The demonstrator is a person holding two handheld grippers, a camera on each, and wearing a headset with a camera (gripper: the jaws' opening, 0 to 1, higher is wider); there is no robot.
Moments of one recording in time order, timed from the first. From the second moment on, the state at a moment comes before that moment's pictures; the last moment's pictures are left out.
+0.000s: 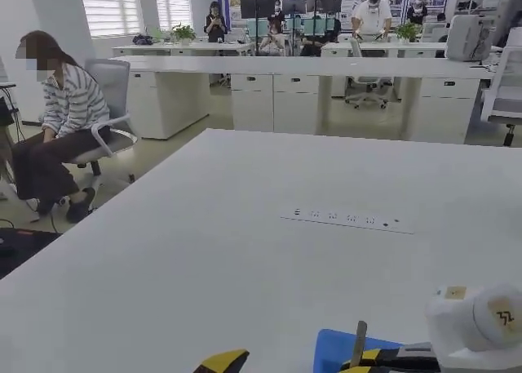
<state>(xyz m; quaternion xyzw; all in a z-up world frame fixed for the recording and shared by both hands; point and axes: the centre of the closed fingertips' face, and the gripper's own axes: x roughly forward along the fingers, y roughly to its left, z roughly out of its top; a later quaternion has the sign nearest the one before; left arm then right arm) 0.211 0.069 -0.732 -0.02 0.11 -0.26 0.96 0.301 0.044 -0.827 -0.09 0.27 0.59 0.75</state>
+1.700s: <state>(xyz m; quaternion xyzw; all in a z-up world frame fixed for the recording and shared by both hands) 0.202 0.044 -0.733 -0.02 0.16 -0.35 0.92 0.242 0.022 -0.763 -0.09 0.19 0.65 0.73</state>
